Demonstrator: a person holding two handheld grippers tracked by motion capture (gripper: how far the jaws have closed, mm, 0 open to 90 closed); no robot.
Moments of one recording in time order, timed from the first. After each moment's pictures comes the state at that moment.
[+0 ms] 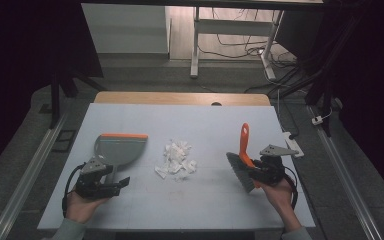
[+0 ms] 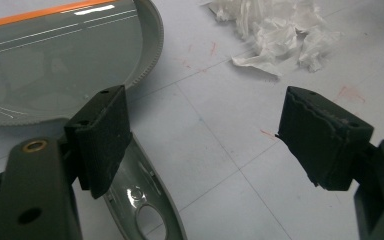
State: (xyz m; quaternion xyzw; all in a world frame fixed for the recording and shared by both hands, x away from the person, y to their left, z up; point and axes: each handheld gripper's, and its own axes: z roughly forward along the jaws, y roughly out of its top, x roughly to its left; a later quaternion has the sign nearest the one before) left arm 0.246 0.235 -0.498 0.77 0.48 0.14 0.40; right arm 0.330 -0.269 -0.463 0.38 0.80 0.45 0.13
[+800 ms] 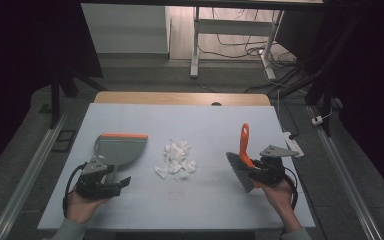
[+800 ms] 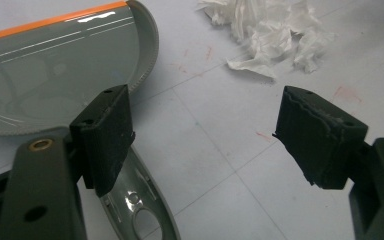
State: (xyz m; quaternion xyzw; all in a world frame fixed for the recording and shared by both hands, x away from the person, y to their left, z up) left arm 0.244 0.231 -0.491 0.78 0.47 0.15 0.40; right arm 0.326 -0.268 -0.461 0.37 0.80 0.45 0.13
